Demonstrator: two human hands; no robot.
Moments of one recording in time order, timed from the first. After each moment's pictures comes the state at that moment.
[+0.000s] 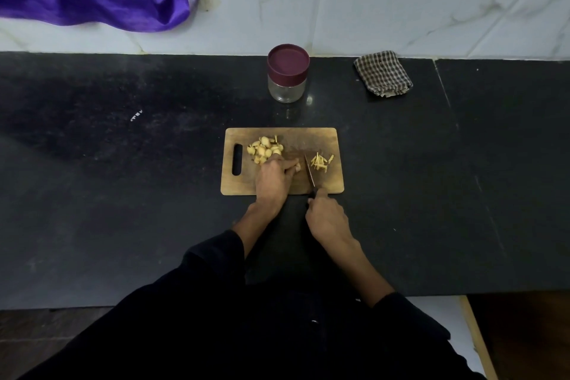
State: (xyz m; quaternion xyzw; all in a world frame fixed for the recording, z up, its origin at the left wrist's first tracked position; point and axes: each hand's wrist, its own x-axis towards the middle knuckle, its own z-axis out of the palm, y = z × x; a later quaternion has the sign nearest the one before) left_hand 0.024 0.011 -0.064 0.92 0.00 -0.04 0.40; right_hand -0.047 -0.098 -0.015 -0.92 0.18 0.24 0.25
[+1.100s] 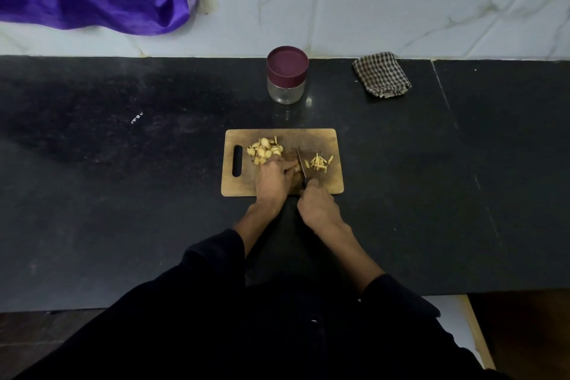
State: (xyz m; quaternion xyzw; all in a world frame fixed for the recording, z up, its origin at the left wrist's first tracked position) left_hand 0.025 0.013 -0.066 0.92 -0.02 -0.03 0.39; right_hand -0.026 -0.085 -0.010 -0.91 0.16 0.25 0.28
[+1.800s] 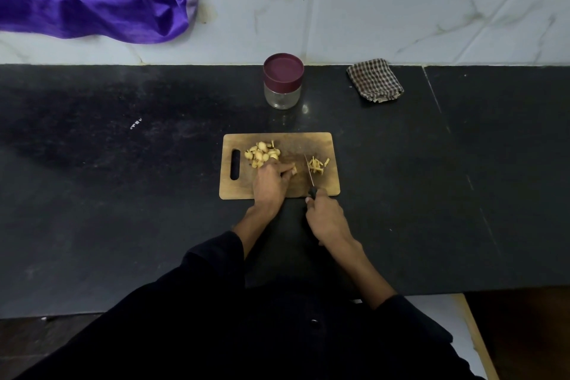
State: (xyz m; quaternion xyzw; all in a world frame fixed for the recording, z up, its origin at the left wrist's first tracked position) left_hand 0.024 0.010 -0.064 0.92 0.00 -0.04 0.39; right_hand -0.049 -0.103 -0.012 -0.91 0.17 0.22 0.30
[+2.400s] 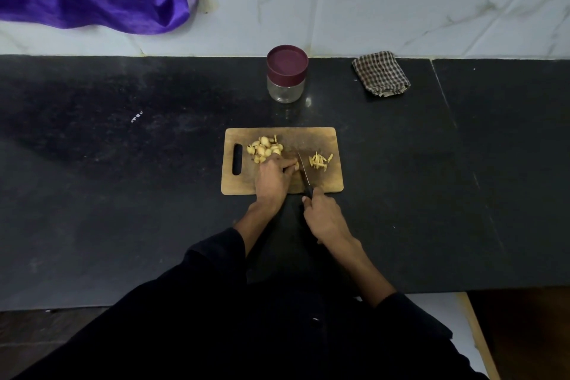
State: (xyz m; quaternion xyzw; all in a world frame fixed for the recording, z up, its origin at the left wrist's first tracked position) left_hand 0.023 0.011 -0.060 0.91 0.01 -0.03 0.40; right_hand -0.047 -0.096 -0.017 -0.91 0.15 0.25 0.30
